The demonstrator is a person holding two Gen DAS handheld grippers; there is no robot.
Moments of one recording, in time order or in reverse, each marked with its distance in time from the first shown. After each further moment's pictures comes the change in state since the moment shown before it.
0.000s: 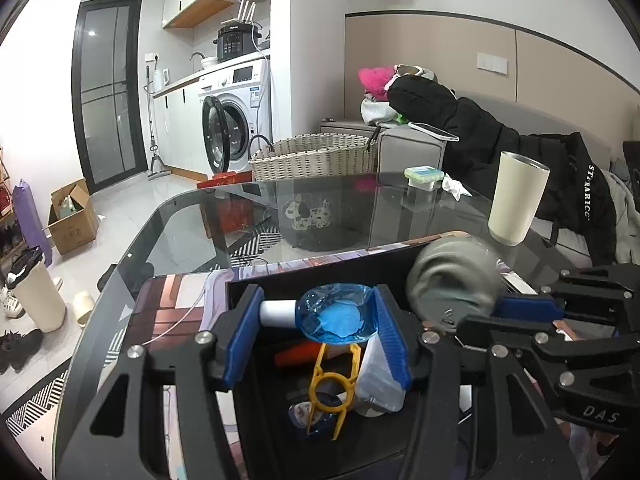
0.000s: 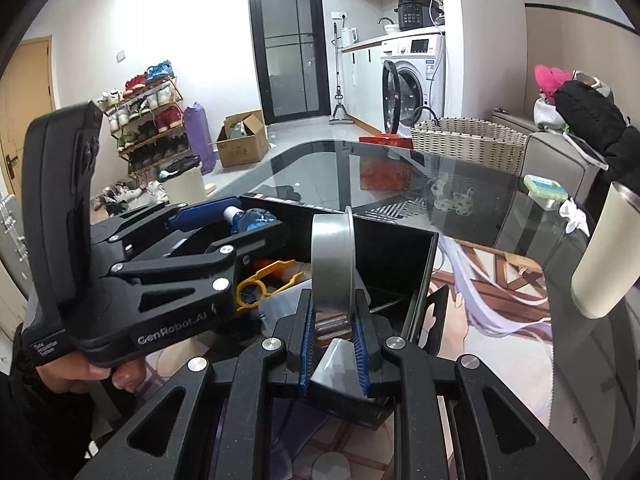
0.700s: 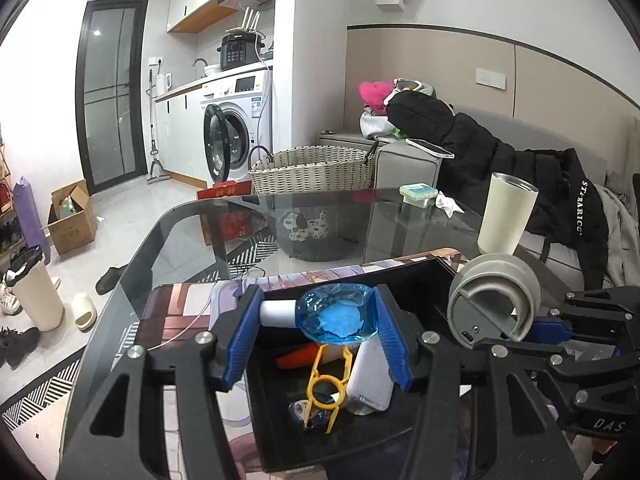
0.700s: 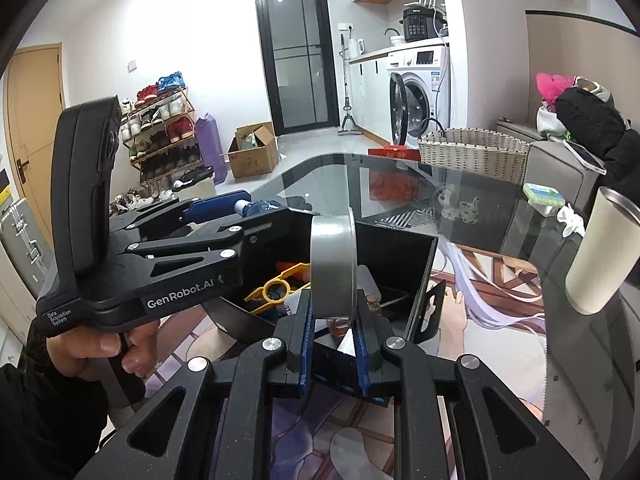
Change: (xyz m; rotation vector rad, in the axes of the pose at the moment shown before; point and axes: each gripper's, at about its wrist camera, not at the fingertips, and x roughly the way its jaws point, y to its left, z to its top) left arm -0.022 0.001 0.007 -0.021 -0.039 -0.009; right arm -0.031 0.001 -0.005 0.005 -0.033 0.055
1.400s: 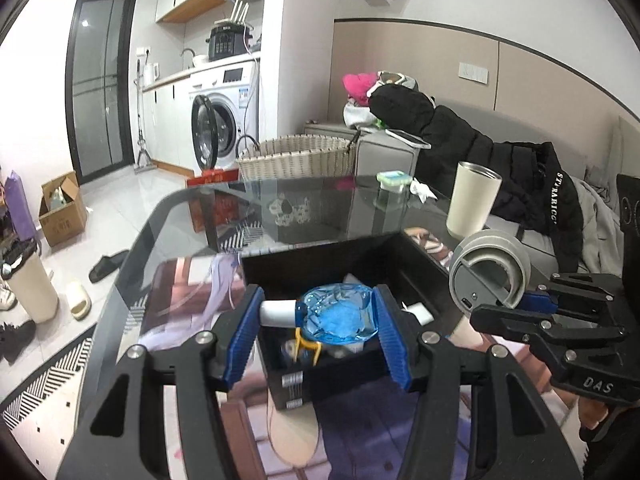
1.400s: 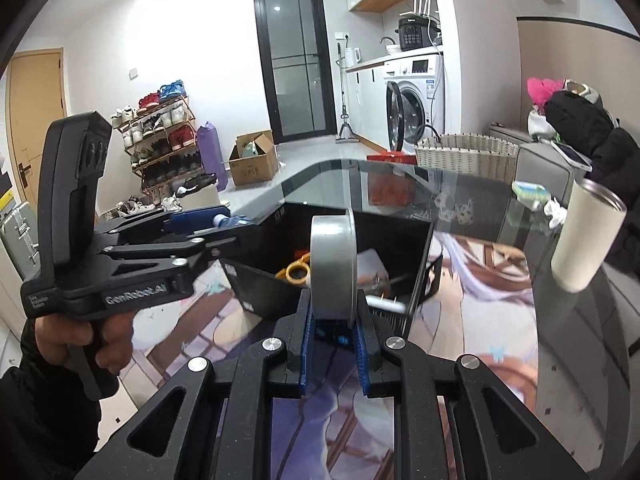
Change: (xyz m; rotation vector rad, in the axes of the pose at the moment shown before) left arm -0.054 -0.002 -0.007 0.004 0.044 -0.062; right arm -0.044 0.015 -0.017 0.008 -0.050 -0.009
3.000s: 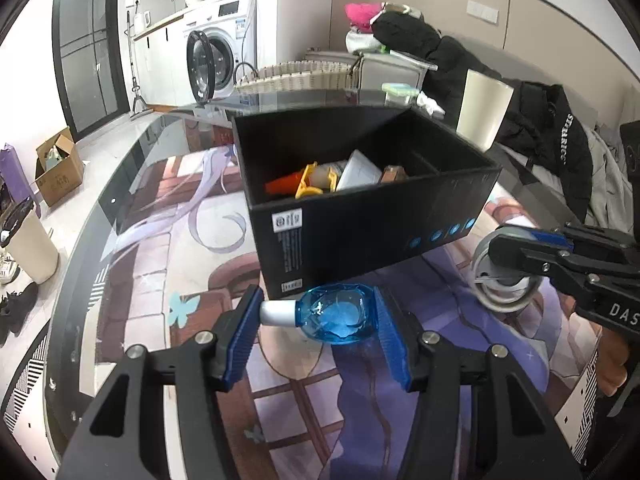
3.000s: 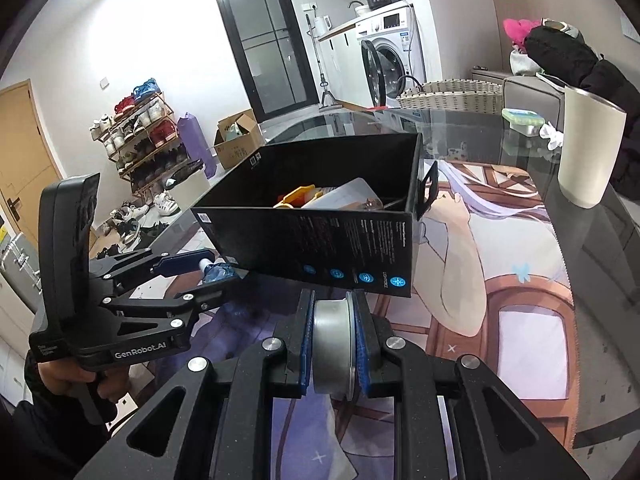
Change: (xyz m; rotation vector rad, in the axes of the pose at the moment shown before) left arm 0.019 0.003 -0.070 -0.001 0.247 0.000; right arm 0.022 -0.011 -0.048 0.152 0.113 0.004
